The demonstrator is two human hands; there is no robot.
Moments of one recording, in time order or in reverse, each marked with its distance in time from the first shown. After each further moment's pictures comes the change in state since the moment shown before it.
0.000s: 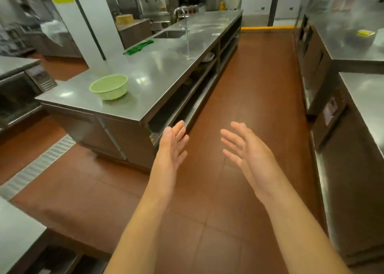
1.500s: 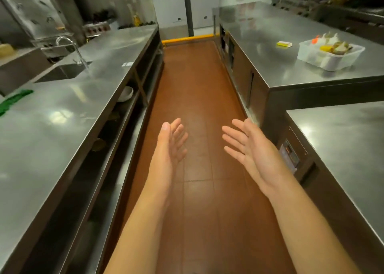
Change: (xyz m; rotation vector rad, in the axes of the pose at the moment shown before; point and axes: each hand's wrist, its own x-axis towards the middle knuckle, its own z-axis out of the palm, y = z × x) left_hand 0.726 -0.059 0.419 0.024 -0.339 -0.029; right_hand 0.681 -0.149 -0.367 0.092 0.332 -0.077
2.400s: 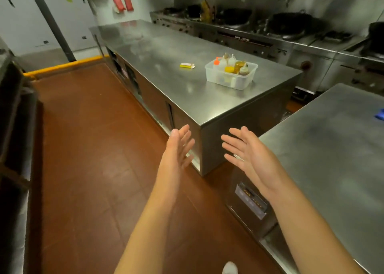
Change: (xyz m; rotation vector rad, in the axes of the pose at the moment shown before) left_hand 0.464 -0.047 0.215 -0.093 -0.660 -0.125; right_hand 0.368 -0.086 -0.141 -0.090 0.573 -0.025
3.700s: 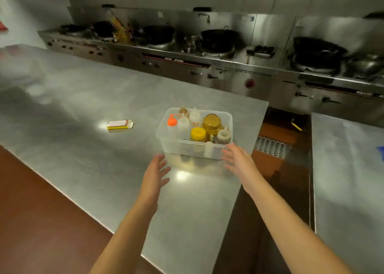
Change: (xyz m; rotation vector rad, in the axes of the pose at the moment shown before) left_hand 0.805 -0.078 0.046 0.054 -0.184 -0.328; right_hand 0.718 -0.075 -0.111 0.231 0.644 0.137
